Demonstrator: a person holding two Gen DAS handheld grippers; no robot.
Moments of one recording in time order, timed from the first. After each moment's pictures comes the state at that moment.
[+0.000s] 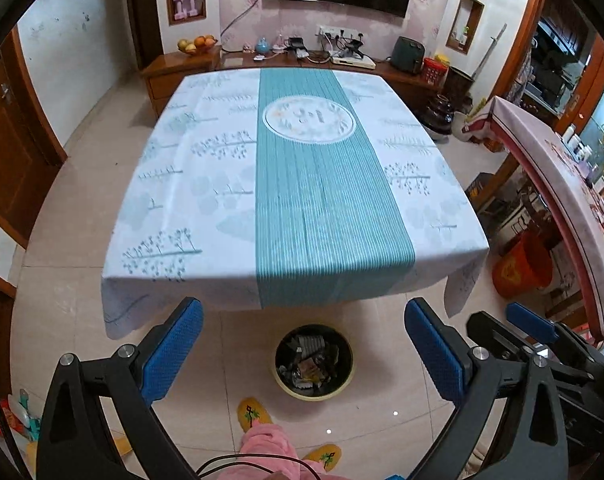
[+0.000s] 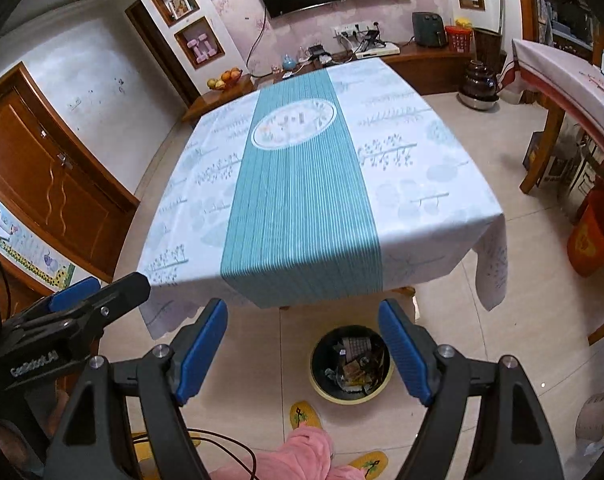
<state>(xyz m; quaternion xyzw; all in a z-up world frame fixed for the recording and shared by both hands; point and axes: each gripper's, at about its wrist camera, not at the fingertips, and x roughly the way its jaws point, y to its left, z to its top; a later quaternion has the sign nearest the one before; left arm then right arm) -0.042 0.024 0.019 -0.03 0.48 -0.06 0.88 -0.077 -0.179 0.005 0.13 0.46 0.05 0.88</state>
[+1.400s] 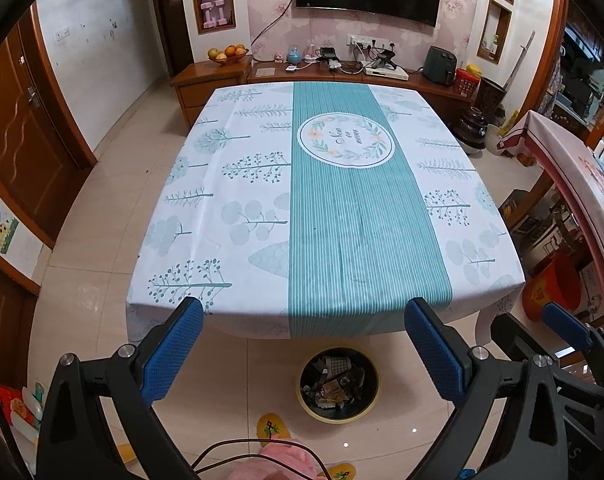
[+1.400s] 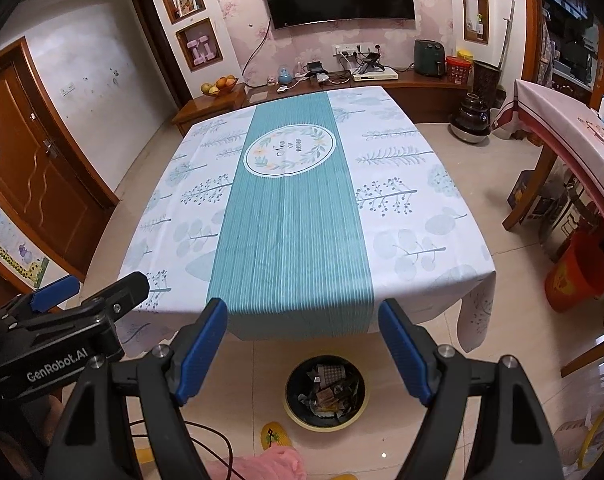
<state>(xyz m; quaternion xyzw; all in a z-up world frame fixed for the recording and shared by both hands) -0.005 0.029 0.020 -0.01 0.47 0.00 0.89 -0.037 -0.157 0.022 0.08 0.44 0.03 0.89</state>
